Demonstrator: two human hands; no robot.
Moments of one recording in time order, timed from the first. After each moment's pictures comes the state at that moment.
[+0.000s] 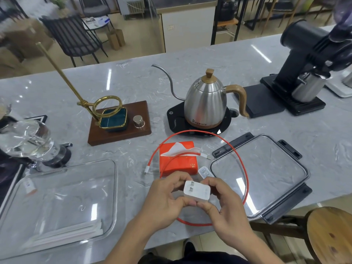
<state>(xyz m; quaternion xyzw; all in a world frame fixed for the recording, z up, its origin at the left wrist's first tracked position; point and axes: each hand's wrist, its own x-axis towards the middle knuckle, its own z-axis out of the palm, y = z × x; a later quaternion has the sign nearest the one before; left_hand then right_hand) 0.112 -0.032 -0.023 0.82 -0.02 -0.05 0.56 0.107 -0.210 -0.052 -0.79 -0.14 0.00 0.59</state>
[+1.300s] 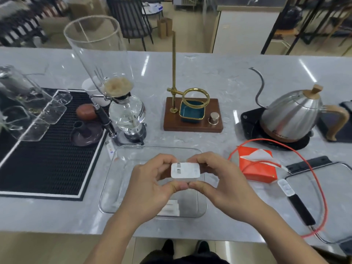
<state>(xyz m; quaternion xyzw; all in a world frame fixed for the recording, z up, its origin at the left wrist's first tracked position) 0.036 0.167 0.042 0.80 0.12 0.08 0.59 0.118 -0.010 0.044 -0.79 -0.35 0.12 0.48</state>
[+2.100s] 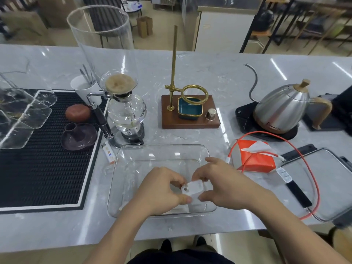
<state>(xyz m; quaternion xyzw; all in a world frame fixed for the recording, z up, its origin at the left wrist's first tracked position) 0.048 0.200 0.003 0.89 0.06 -0.14 0.43 0.115 0.018 0.033 -0.90 -0.39 0.18 0.12</state>
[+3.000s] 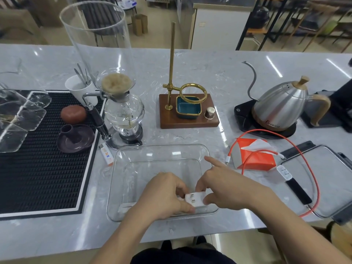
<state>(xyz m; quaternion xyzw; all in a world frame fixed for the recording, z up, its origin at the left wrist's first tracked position) 0.050 0.196 -0.009 0.91 0.02 -0.19 0.38 0.121 0.023 0.024 -0.87 -0.44 0.21 -0.02</state>
